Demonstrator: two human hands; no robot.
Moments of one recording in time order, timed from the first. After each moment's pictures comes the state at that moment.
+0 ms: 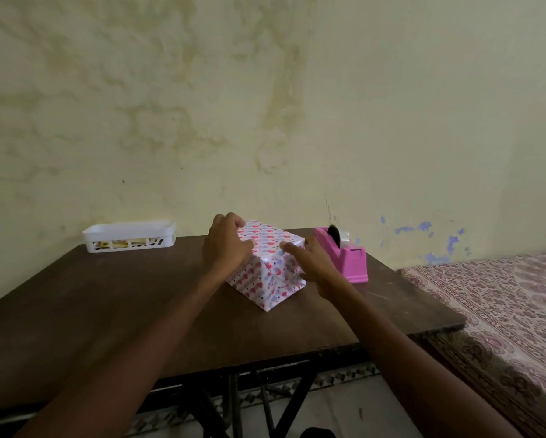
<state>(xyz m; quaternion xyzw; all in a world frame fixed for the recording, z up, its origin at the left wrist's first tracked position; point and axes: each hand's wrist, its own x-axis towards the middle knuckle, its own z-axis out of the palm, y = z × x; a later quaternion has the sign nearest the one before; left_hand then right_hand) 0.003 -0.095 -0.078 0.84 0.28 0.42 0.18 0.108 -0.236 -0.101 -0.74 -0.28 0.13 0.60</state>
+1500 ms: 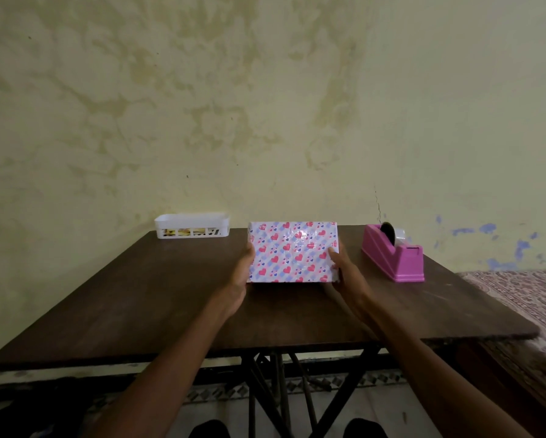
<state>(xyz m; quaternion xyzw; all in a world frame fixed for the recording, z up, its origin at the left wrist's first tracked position) -0.078 -0.057 -0.138 0.61 0.20 0.32 0.70 0.071 -0.215 -0.138 -0.55 -0.31 0.28 0.72</state>
